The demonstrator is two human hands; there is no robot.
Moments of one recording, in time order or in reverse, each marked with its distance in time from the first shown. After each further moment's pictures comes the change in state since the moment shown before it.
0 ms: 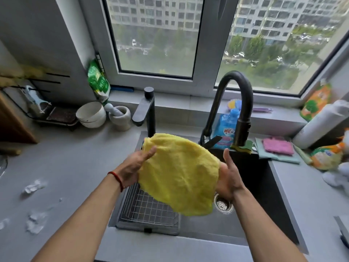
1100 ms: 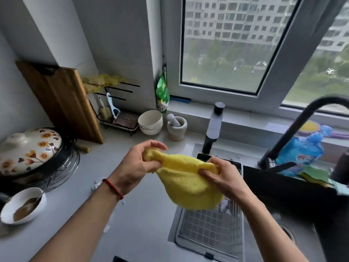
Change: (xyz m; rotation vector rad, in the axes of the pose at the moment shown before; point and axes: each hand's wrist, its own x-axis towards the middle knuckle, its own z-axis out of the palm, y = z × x) left_hand -0.107 0.067 -0.148 0.243 0.245 0.465; right_hand 0.094 0.066 0.206 -1.398 0.114 -0.349
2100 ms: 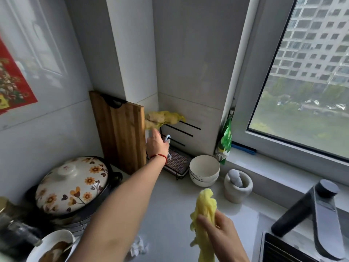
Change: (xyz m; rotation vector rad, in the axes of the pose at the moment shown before) left_hand 0.255 -0.026 -0.231 0.673 0.980 -0.067; right_hand 0.125 -0.115 0.159 0.494 -0.204 0.133
